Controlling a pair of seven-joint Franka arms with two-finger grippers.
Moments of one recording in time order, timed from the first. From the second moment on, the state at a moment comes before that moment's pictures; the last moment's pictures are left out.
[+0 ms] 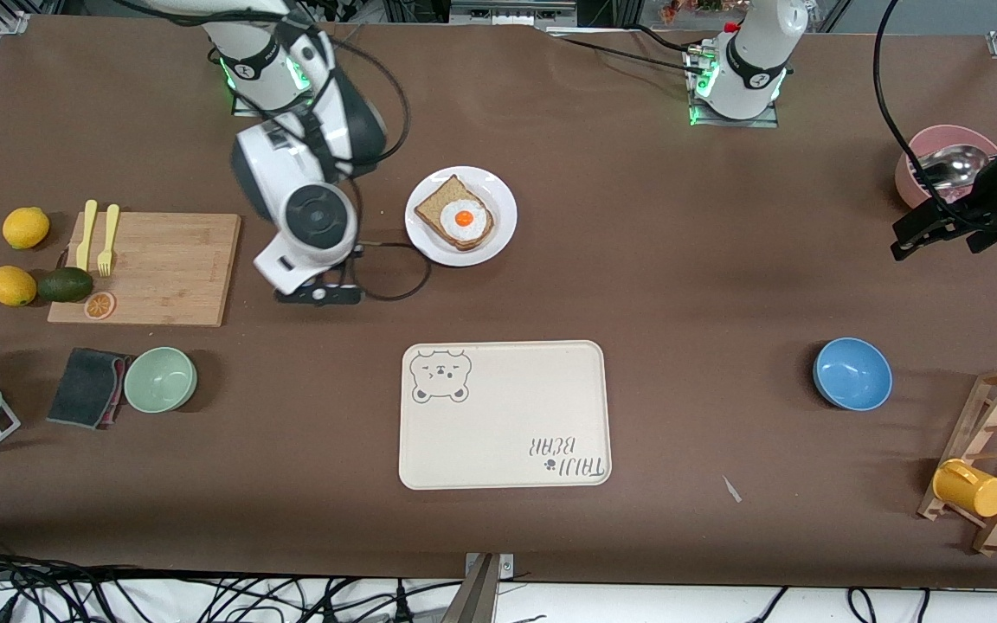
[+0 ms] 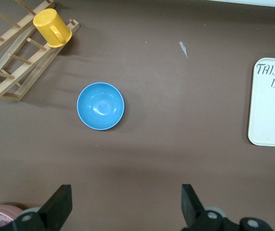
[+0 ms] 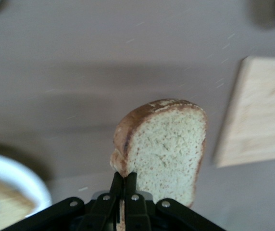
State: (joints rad) left arm 0.00 0.03 0.00 -1.62 0.03 1.71 -0.12; right arm 0.56 0.39 0.01 -1.74 -0.09 1.74 0.62
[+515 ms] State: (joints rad) left arm 0.01 0.03 0.00 -1.62 0.03 1.71 -0.12; right arm 0.85 0.54 0.01 -1.58 0.02 1.76 1.01
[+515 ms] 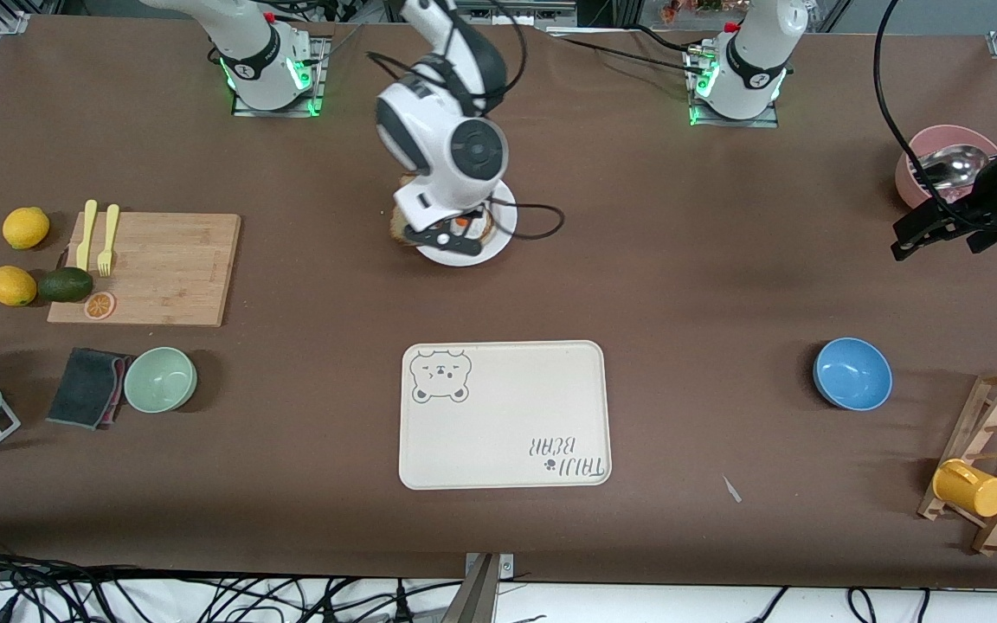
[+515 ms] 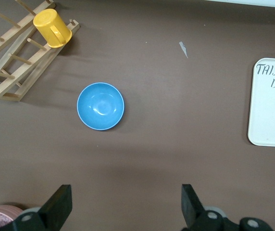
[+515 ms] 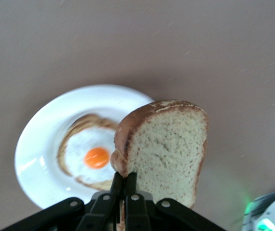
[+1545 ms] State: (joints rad) left arm 0.01 0.03 0.00 -1.62 0.03 1.71 -0.12; right arm 0.94 0.65 0.00 -1.56 -0.04 1.84 1.09
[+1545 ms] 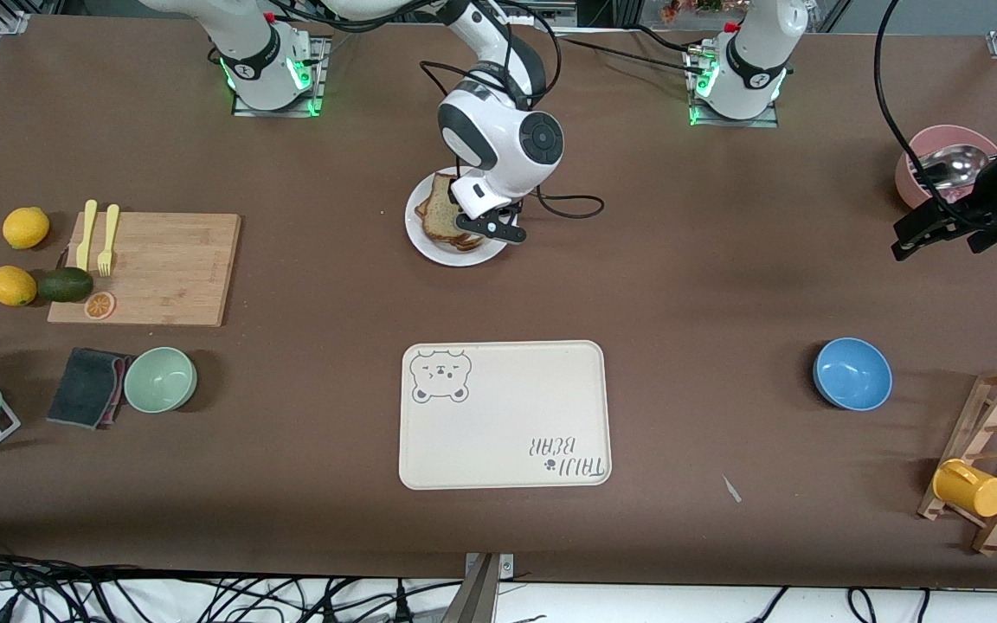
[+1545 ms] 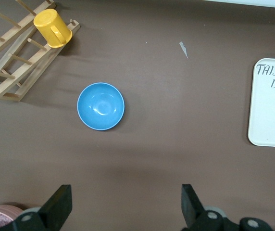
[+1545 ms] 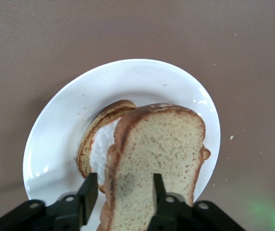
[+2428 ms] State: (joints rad) left arm 0.01 0.03 0.00 -1.62 0.03 1.71 -0.12; right arm 0.57 0.48 -0.04 -1.43 0.01 1.66 0.55
